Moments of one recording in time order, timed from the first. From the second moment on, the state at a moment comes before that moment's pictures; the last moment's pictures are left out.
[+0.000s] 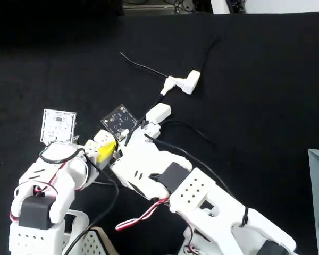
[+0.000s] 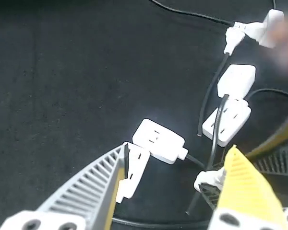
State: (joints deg) left arm 2.5 -85.7 62.2 71.0 -1.2; right arm -48.5 -41.5 58.6 41.7 -4.9
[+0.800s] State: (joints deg) left arm -12.6 -62.4 73.4 57.4 -18.4; right arm -45.6 -41.5 62.5 37.8 -4.9
